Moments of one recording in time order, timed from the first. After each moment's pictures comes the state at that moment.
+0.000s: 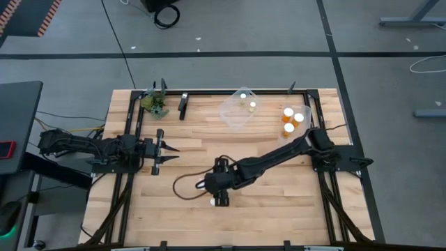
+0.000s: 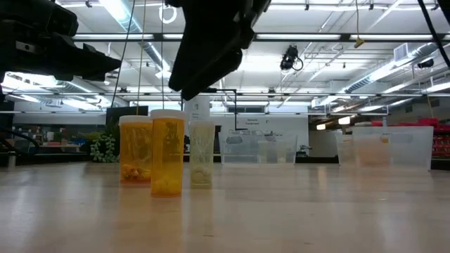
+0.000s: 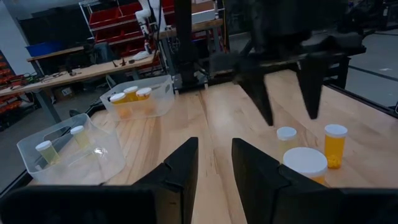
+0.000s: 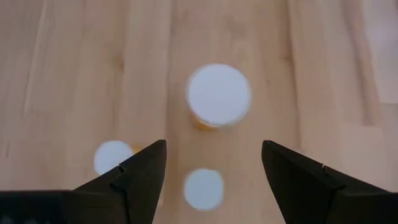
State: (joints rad) left arm -0.08 0.35 0.01 0.29 -0.04 0.19; right arm 0.32 2.12 1.75 -0.65 0.21 0.26
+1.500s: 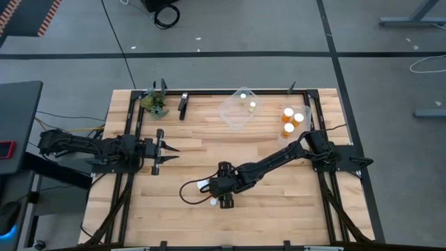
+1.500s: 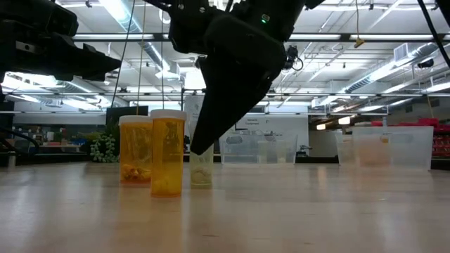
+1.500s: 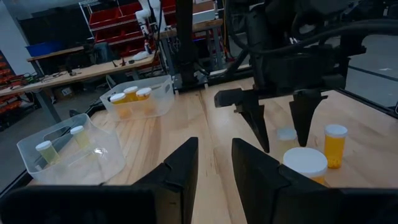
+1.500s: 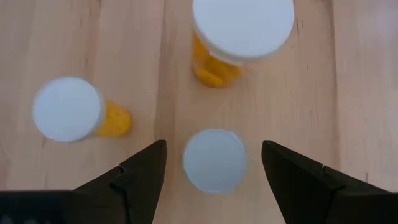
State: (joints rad) left arm -0.08 0.35 0.01 0.30 -0.04 0.19; right arm 0.33 2.15 1.60 -0.55 0.21 0.24
